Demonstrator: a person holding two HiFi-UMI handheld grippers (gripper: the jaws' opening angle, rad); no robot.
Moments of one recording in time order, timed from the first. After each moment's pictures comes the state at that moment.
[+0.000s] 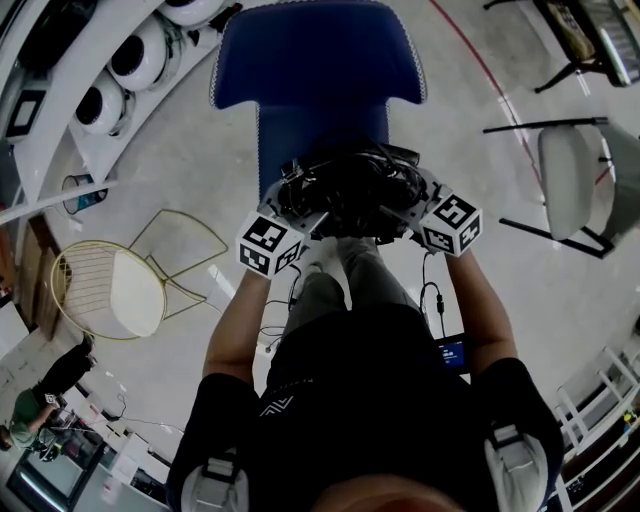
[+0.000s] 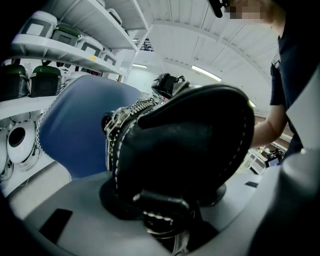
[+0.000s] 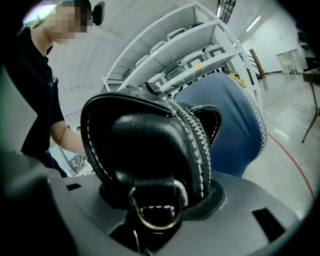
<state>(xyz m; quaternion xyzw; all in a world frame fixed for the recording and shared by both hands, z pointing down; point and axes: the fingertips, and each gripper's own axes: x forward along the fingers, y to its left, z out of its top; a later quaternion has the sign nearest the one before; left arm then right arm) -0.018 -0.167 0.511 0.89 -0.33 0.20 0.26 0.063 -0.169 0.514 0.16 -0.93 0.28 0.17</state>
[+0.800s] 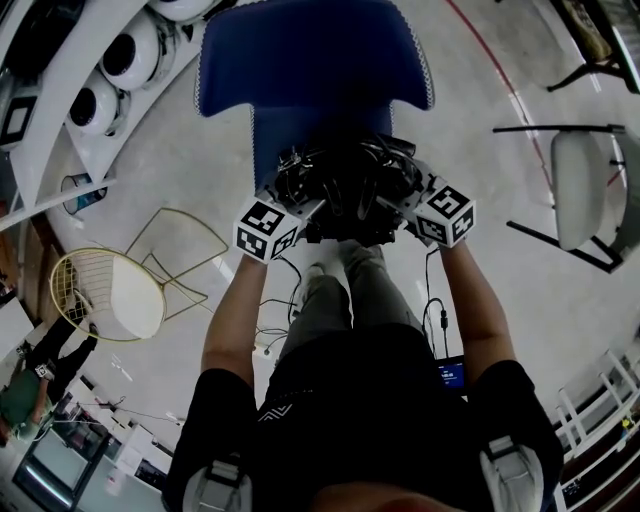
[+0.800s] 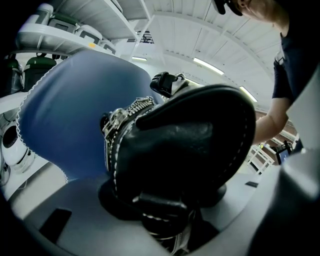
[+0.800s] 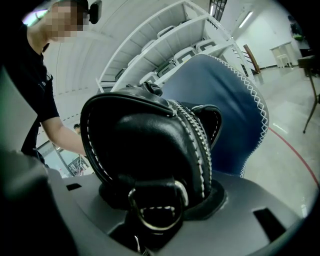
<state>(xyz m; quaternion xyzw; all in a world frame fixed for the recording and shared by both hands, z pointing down) -0.023 -0.212 0.571 0.88 -0.32 0.23 0.27 0.058 -0.212 0.576 0.17 -0.92 0.30 0.16</state>
